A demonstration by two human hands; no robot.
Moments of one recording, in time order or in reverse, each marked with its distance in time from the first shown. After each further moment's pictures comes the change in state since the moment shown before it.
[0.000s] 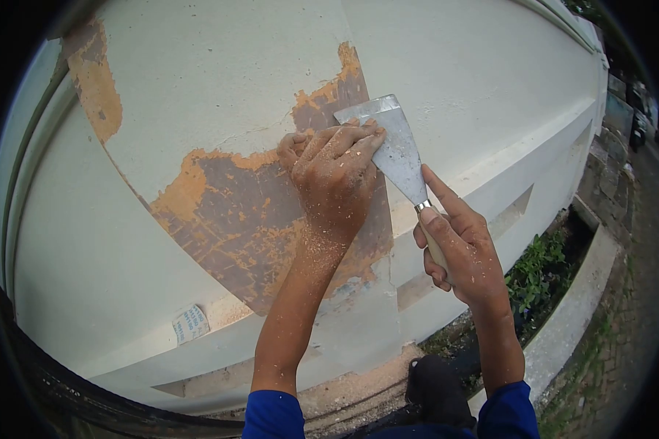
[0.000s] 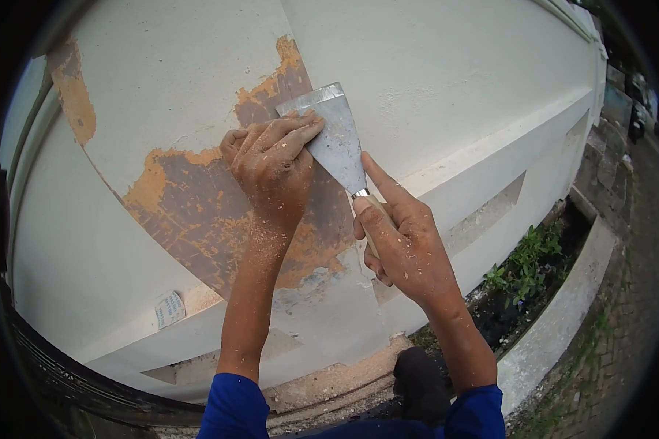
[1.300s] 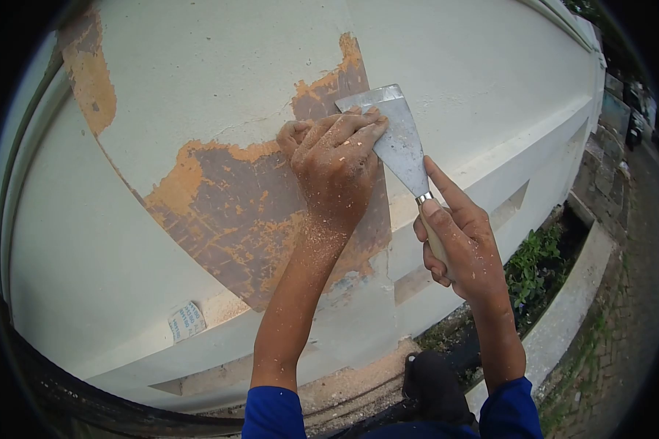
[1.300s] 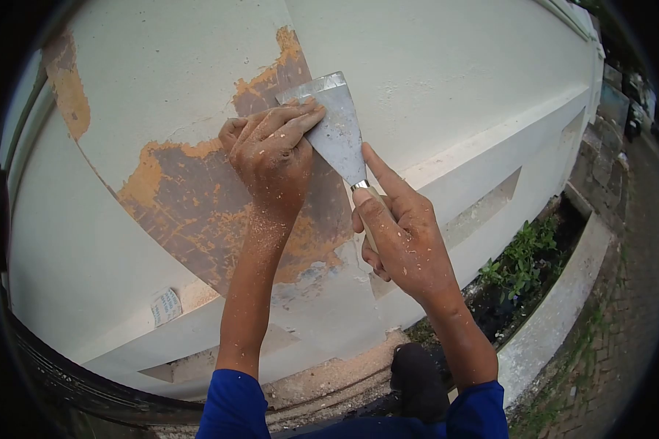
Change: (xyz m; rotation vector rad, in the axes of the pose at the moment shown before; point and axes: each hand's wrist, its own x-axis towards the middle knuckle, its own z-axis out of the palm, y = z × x) left_hand 0.002 -0.002 0.006 -0.027 0.062 0.003; right_hand -0.001 0.002 0.004 -0.005 0.029 -0.033
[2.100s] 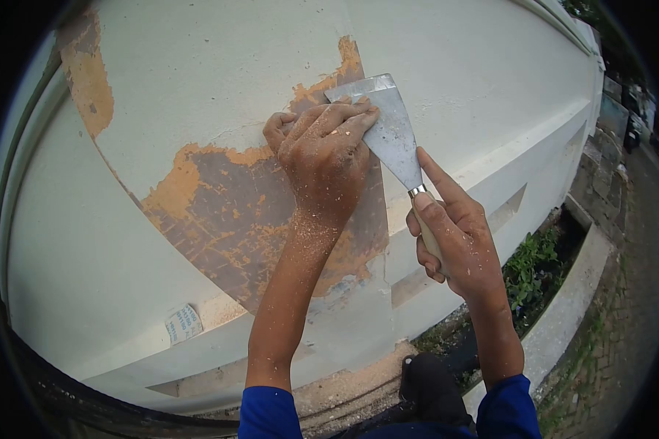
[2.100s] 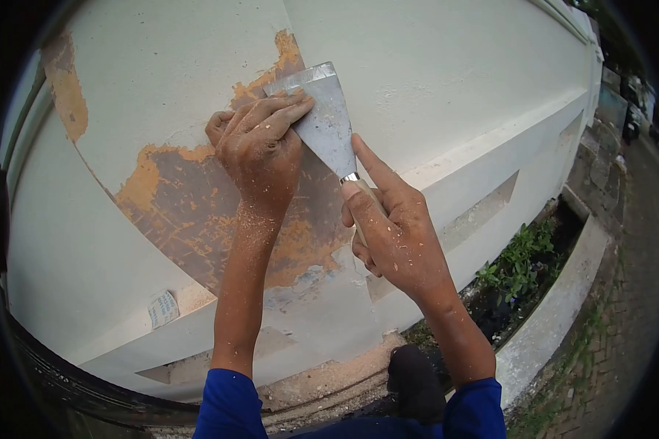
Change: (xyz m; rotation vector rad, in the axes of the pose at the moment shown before) left_hand 0.014 -0.004 -0.003 0.000 0.041 0.014; right_hand 0.008 -0.012 0.004 0.010 -0.014 -0.016
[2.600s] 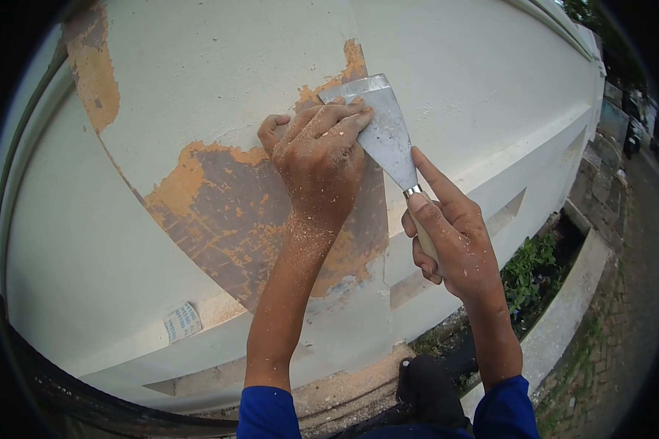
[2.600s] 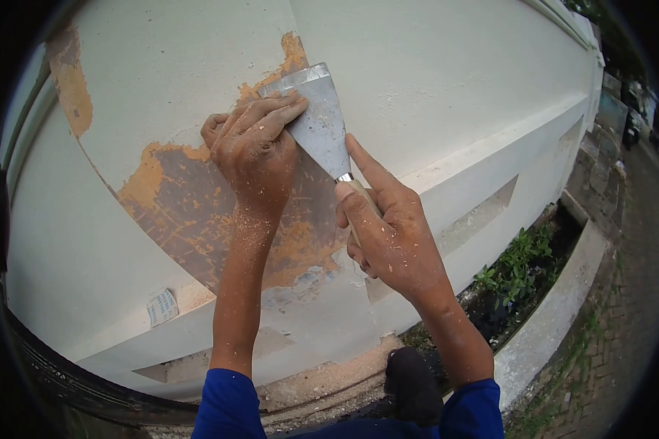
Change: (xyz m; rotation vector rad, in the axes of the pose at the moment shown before) left_hand 0.002 -0.002 -0.006 0.044 0.031 -0.006; right_hand 0.001 -0.009 0.002 0.020 -0.054 0.026
